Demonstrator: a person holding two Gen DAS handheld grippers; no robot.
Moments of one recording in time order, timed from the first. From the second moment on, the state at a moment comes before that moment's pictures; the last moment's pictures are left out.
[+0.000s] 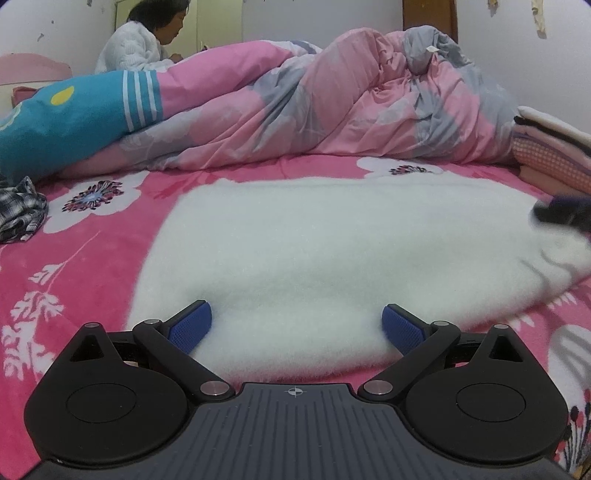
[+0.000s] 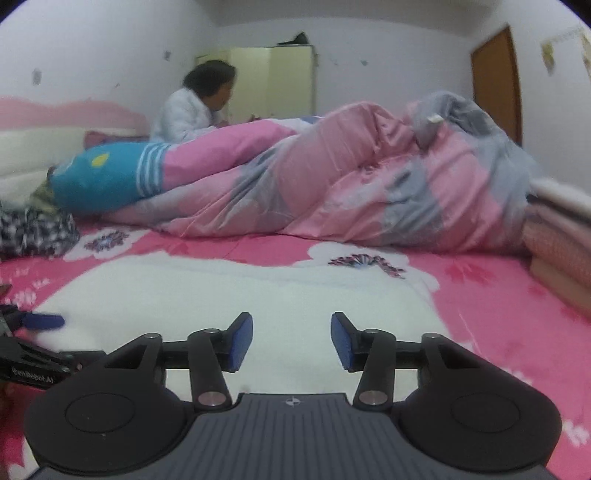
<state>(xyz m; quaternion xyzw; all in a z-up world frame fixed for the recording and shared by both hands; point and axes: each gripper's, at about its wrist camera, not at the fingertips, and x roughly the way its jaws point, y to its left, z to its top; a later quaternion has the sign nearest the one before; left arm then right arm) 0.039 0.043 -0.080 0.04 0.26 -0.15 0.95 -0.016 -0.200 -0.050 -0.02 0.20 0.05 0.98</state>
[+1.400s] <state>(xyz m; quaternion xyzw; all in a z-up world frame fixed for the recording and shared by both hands) 0.040 0.007 -0.053 0.05 0.23 -0.21 0.95 -0.019 -0.258 -0.092 -0.03 0.22 -0.02 0.97</state>
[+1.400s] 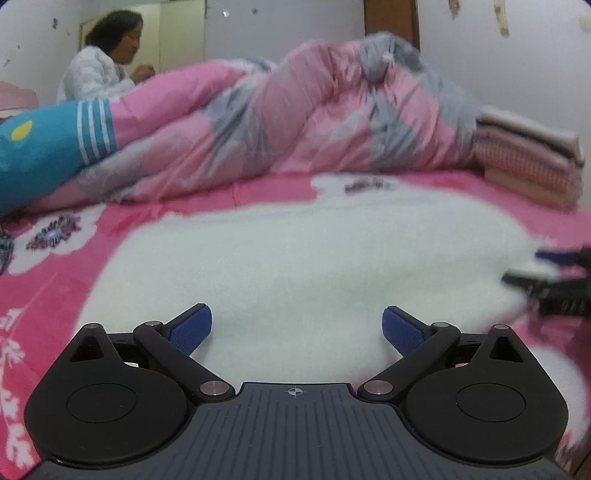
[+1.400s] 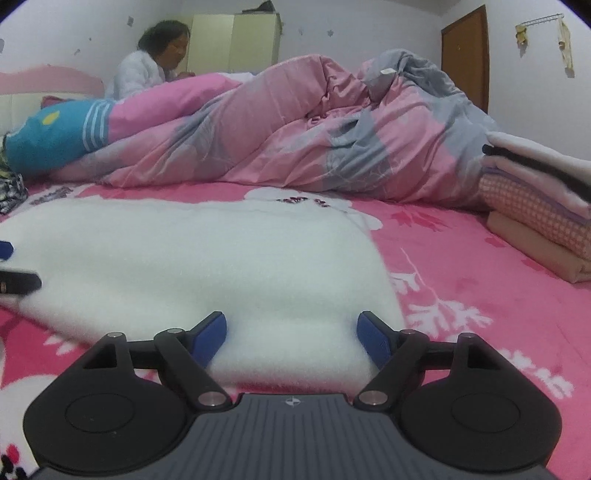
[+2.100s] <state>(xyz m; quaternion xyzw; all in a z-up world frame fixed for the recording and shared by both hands) 0.045 -0.019 -0.073 0.11 0.23 -0.22 0.94 -0.008 -0.205 -0.061 -0.03 0.22 0.02 0.98</state>
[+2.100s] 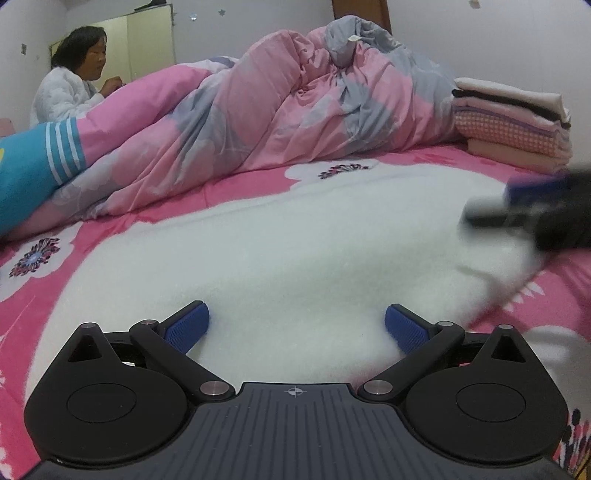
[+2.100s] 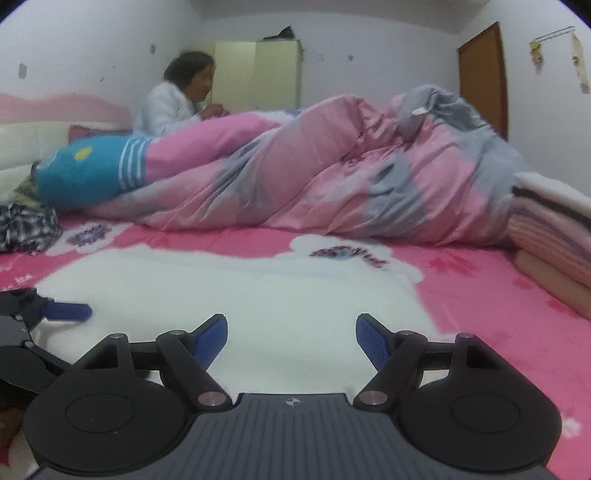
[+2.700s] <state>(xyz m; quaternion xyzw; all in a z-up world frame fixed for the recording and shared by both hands) 0.040 0.027 -0.079 0.02 0.26 -0.12 0.96 0.004 -0.202 -0.084 -0.05 0.25 0.02 0.97</state>
